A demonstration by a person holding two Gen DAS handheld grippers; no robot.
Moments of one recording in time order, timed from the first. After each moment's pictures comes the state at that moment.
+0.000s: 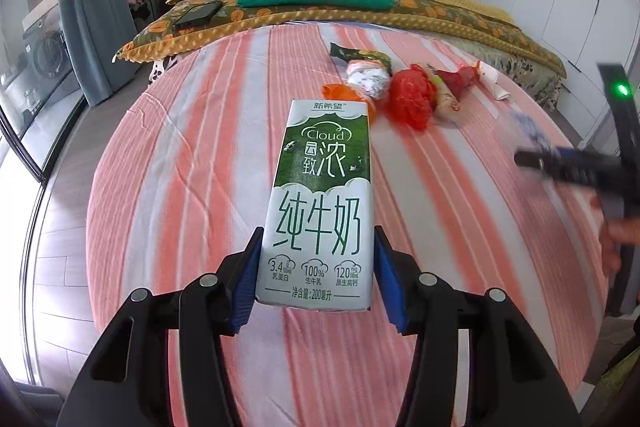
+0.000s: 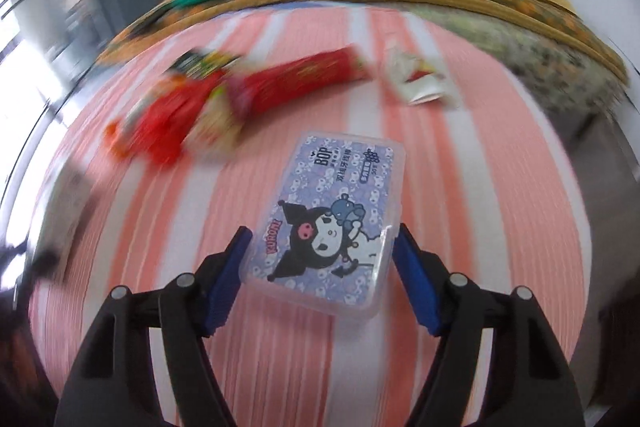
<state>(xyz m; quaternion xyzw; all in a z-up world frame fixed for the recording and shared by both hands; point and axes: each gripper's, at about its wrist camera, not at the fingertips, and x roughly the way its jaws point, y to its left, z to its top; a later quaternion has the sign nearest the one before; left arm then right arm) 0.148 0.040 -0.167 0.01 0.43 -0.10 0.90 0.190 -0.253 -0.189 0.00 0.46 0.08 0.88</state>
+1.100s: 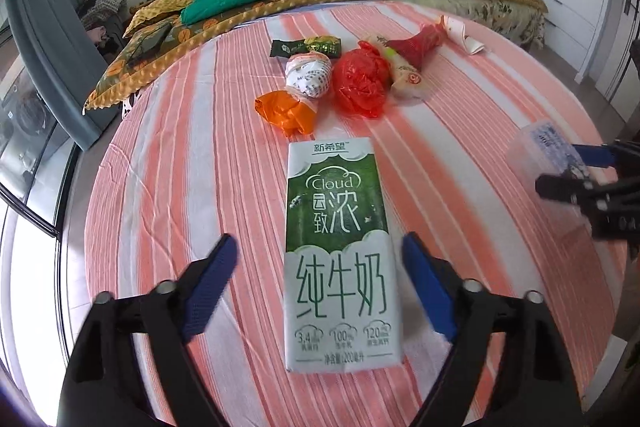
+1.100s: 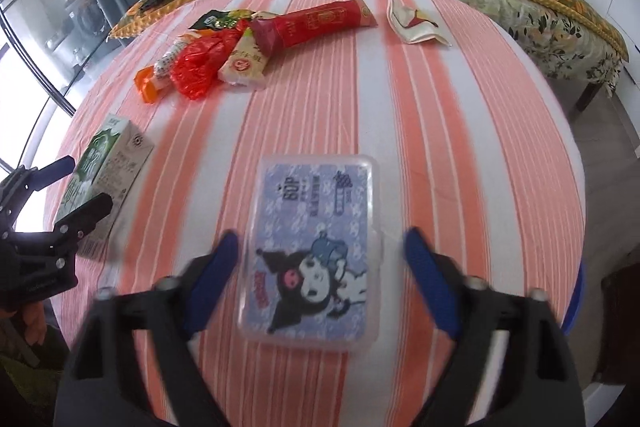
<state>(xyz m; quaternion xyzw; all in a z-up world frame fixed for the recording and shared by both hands) 0.169 -0.011 -0.164 0.13 0.45 -0.12 0.87 0.151 -0.250 -0.190 0.03 0.51 0.06 0.86</state>
